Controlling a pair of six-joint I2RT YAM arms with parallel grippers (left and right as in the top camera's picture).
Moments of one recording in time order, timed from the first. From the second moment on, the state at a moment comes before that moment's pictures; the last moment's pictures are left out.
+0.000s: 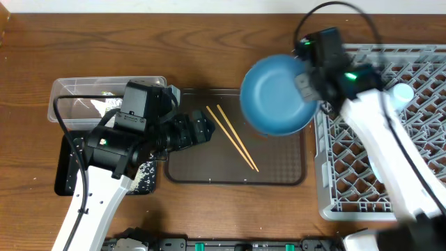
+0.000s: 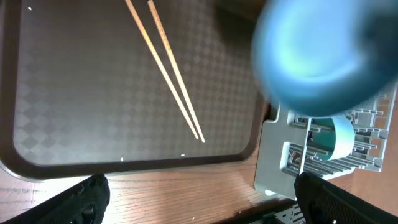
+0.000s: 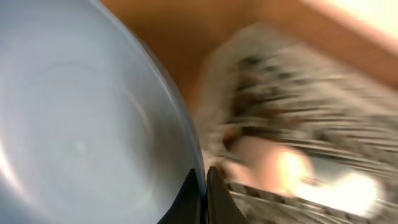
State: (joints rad) left arm -0.28 1.17 1.19 -1.04 0.40 -0.61; right arm 0.31 1.55 1.51 -0.92 0.30 -0.12
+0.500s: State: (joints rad) left arm -0.28 1.17 1.19 -1.04 0.40 -0.61; right arm -0.05 1.27 1.53 -0.88 1.05 -0.32
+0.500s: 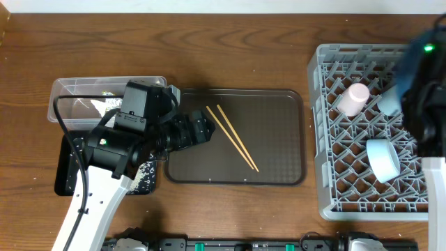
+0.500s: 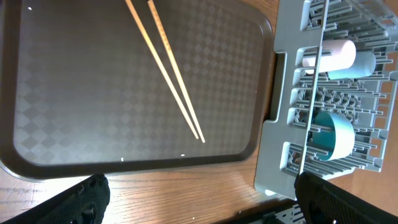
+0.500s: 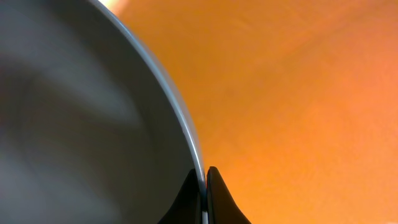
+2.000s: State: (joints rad) left arm -0.28 1.17 1.19 -1.04 0.40 -0.61; right arm -0.47 1.46 1.34 -0.98 1.26 -0.63
